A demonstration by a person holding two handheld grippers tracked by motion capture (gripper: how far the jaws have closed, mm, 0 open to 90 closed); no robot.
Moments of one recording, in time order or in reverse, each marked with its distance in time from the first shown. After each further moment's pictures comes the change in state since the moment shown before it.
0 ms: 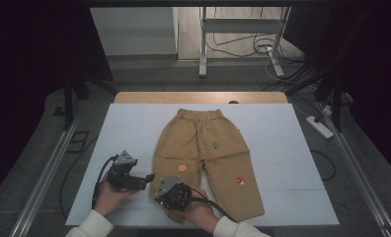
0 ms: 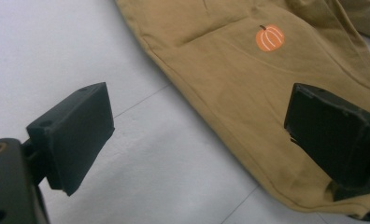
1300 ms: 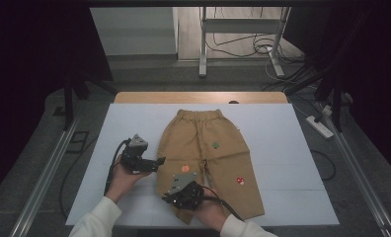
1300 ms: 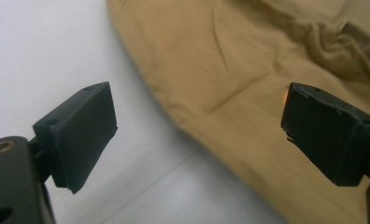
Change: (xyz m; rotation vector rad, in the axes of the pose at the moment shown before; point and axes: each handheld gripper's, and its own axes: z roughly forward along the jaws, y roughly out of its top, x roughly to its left) left arm 0.002 0.054 0.028 -0.017 0.023 0.019; right arm -0.005 -0.010 -0.037 -0.073 0.024 0.028
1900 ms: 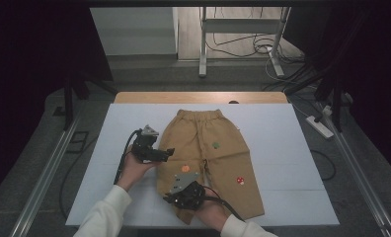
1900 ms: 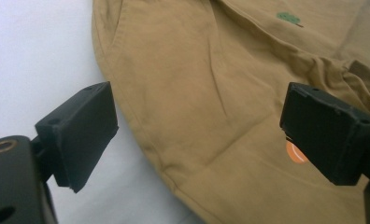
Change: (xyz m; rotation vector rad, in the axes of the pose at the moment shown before) left arm 0.002 0.032 0.027 0.022 -0.006 -0.001; right arm -0.001 -0.003 -0.002 -0.009 0.004 0.018
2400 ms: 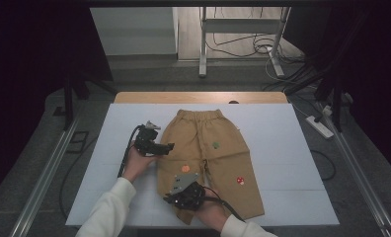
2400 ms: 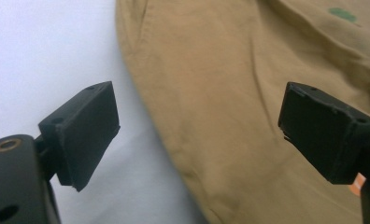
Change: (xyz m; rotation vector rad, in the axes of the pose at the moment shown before) left arm 0.023 0.006 0.028 0.052 0.030 -0.053; right arm 0.001 -0.001 0.000 0.005 -0.003 -0.005
